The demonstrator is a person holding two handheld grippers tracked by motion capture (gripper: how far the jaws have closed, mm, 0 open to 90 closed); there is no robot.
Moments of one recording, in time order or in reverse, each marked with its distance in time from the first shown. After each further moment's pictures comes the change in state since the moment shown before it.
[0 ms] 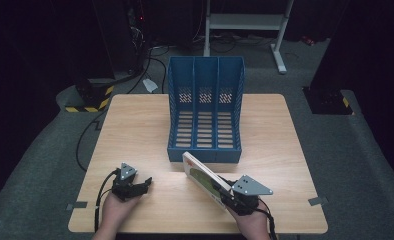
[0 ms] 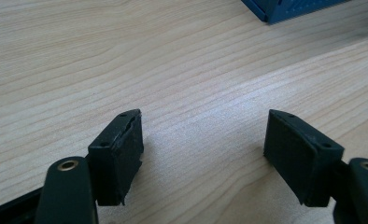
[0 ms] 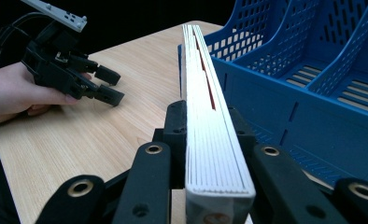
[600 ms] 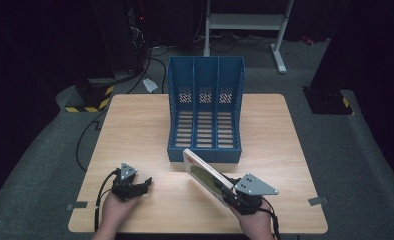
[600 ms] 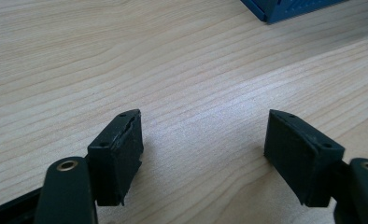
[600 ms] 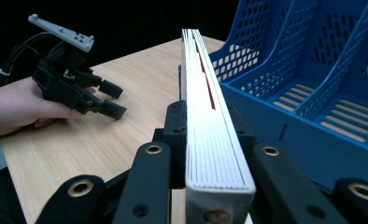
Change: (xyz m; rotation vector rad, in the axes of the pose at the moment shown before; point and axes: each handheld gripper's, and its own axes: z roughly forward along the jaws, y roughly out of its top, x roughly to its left) left arm 0.000 0.000 0.000 -0.002 0.000 0.004; right arm 0.002 0.019 -0.014 -0.029 -0.013 -0.023
